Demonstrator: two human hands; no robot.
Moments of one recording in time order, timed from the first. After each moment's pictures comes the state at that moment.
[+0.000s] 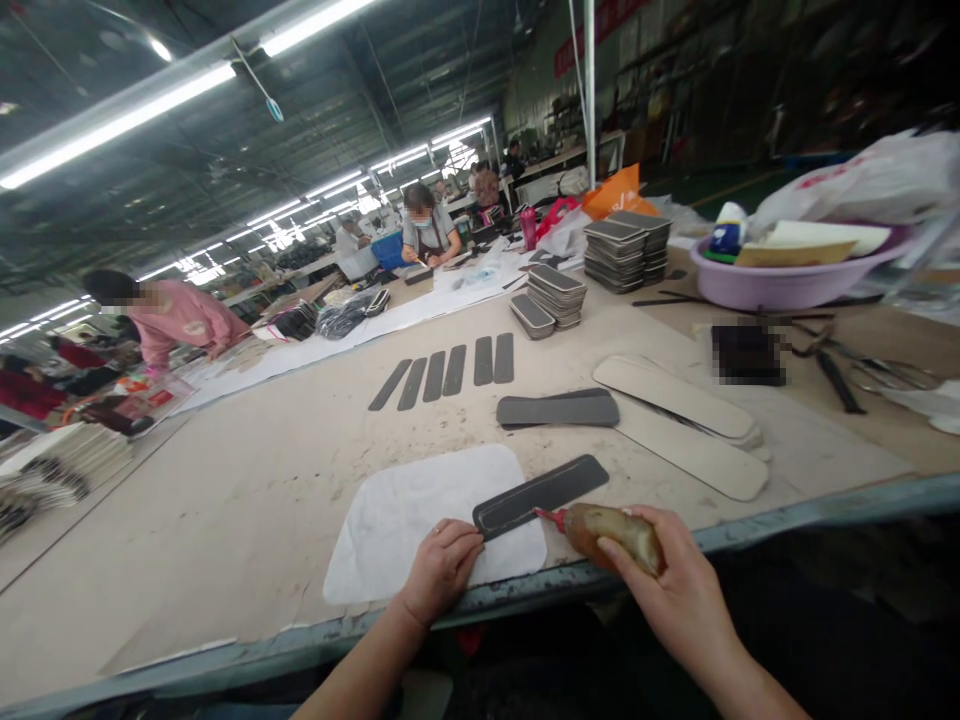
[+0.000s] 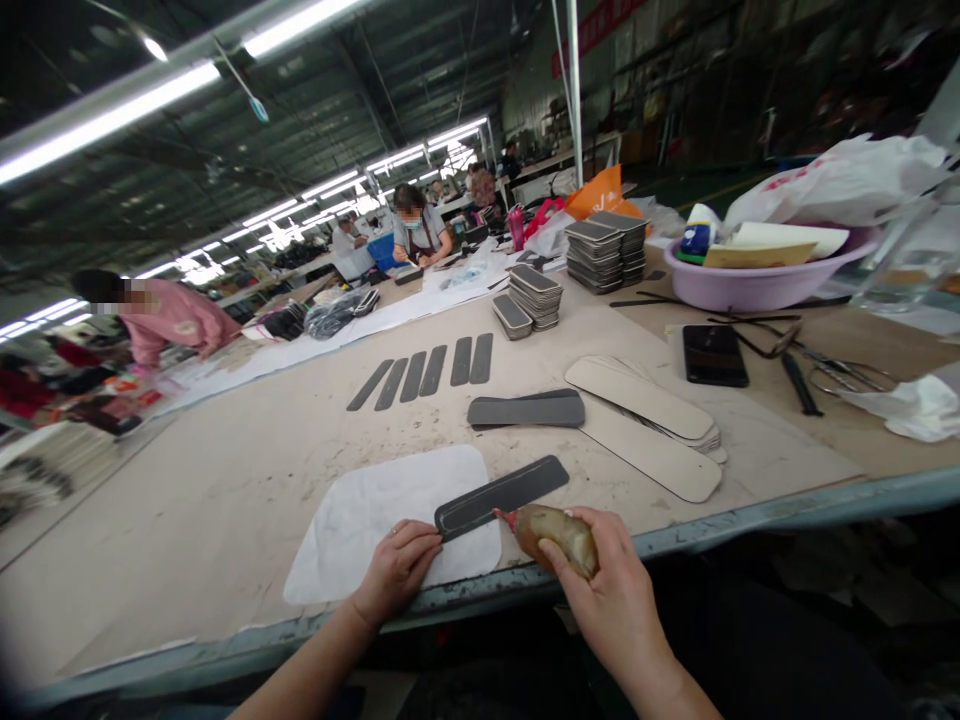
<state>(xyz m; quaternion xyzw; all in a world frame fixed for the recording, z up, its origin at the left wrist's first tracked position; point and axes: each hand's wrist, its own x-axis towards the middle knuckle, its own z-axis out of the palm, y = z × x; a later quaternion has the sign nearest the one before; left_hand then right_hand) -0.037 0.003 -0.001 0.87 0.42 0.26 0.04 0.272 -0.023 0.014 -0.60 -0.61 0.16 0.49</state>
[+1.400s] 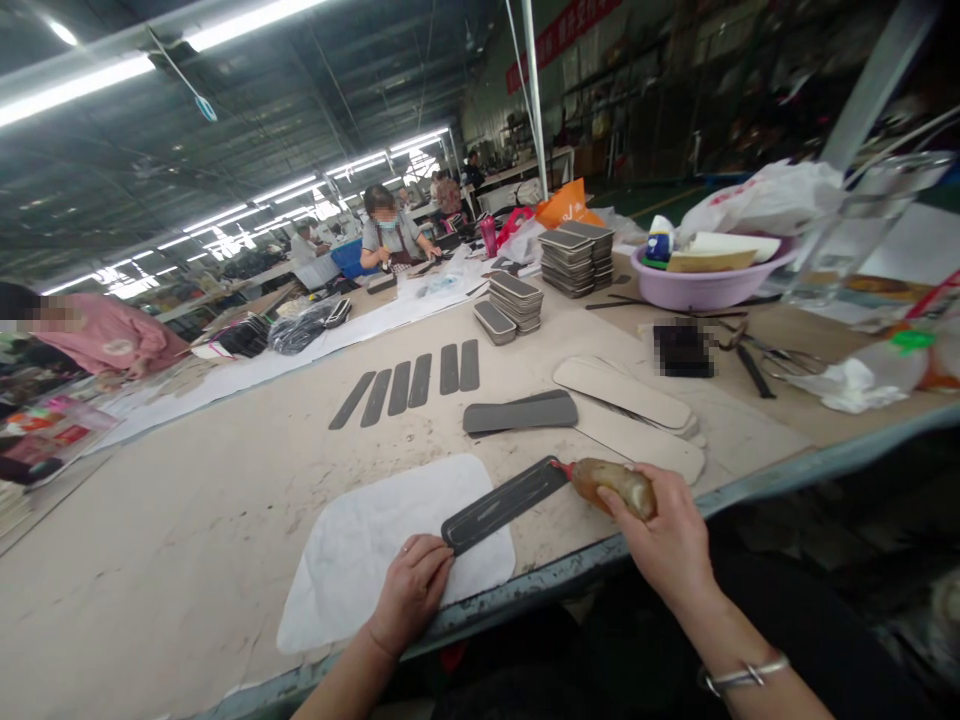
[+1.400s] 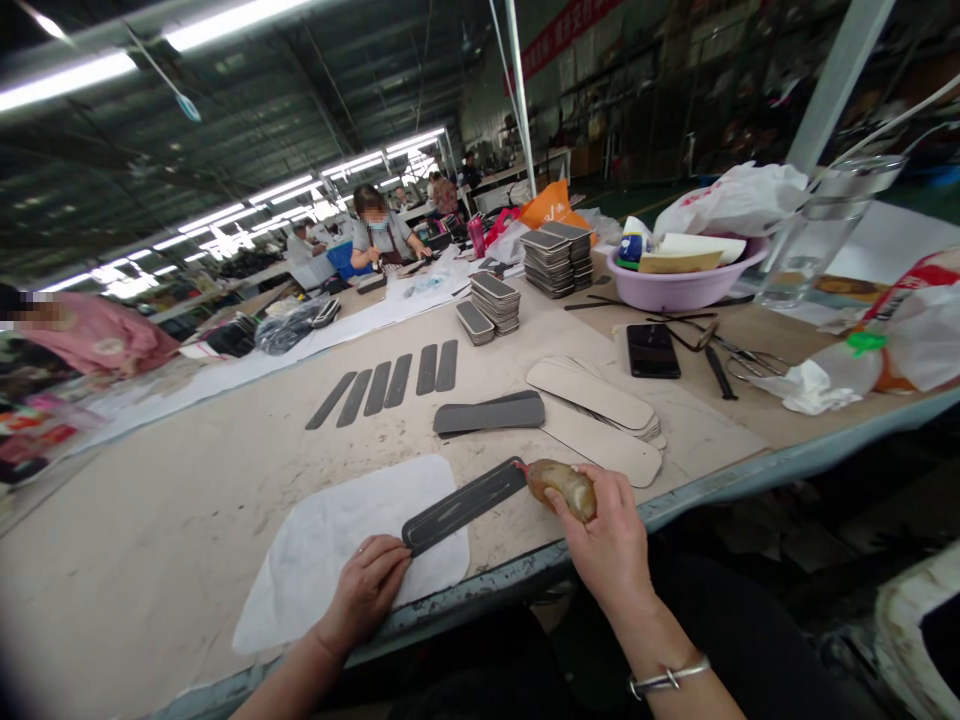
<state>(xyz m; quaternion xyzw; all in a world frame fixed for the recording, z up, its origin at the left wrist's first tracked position) -0.035 0.007 -0.002 0.87 0.42 0.26 0.04 0.313 0.010 0.019 -0.66 -0.56 0.02 0.51</state>
